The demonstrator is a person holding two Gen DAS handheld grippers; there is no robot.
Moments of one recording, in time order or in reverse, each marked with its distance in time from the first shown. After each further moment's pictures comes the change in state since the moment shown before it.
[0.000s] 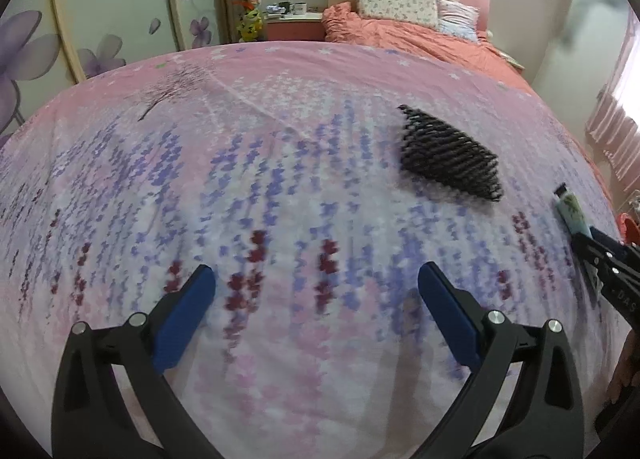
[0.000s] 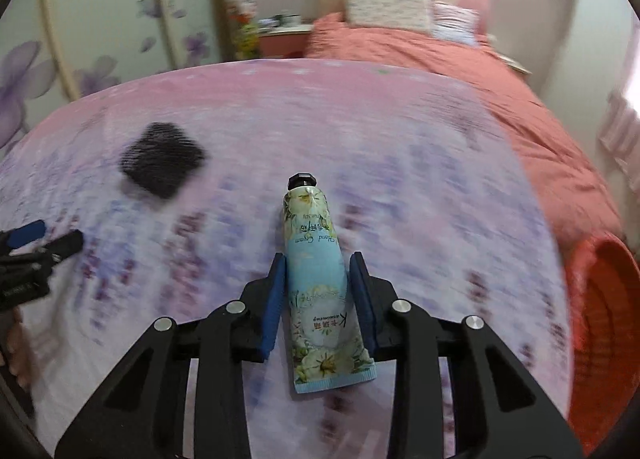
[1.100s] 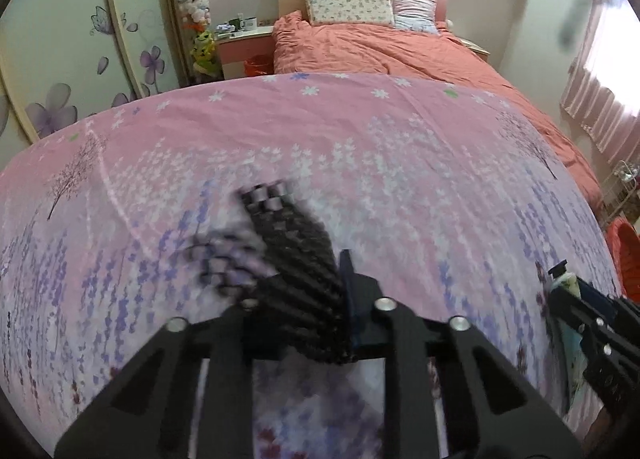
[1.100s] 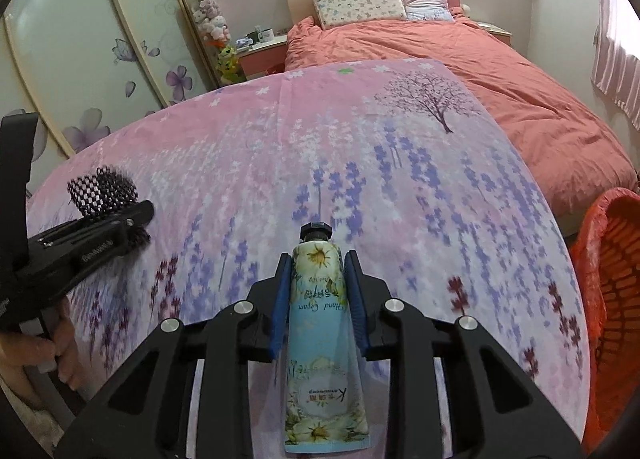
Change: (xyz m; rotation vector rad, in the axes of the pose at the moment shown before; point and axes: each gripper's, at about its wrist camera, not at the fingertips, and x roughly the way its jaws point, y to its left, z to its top) left arm 0.040 -0.088 0.057 0.142 -0.020 -0.050; right arm 0.006 -0.031 0.007 0.180 -0.017 0.077
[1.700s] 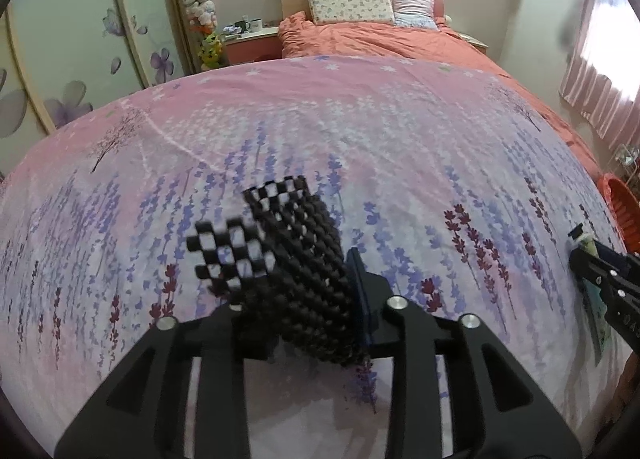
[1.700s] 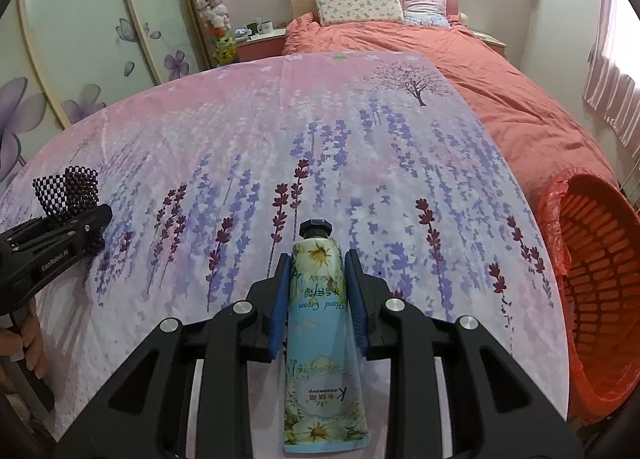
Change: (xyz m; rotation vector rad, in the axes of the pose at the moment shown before) left arm -0.044 0.024 -0.059 0.004 -0.005 0.023; right arm -0.027 0.008 -0.034 -0.062 0.009 -0.064
